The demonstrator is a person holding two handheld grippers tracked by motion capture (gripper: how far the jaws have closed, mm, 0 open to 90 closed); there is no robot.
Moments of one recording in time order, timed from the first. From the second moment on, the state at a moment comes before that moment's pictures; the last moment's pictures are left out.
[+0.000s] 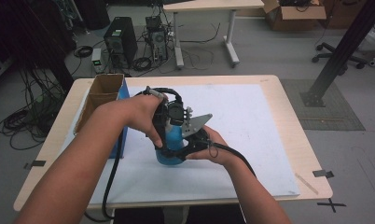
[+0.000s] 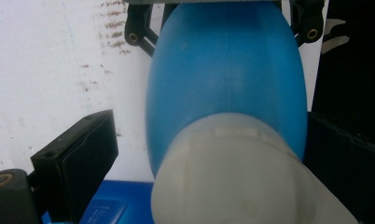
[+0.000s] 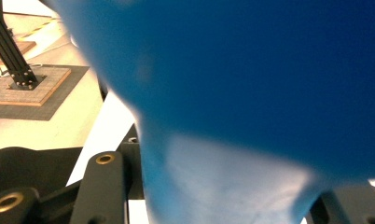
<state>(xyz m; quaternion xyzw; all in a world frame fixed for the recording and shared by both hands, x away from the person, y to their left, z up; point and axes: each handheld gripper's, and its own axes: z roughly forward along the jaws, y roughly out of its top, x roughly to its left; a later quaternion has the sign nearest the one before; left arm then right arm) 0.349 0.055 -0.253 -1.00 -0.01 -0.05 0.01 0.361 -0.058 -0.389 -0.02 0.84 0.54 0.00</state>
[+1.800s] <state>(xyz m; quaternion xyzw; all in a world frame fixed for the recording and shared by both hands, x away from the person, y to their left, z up) 0.347 0.049 -0.256 -1.00 0.01 -0.04 0.01 0.361 -0.056 -0.386 -0.02 0.84 0.55 0.01</state>
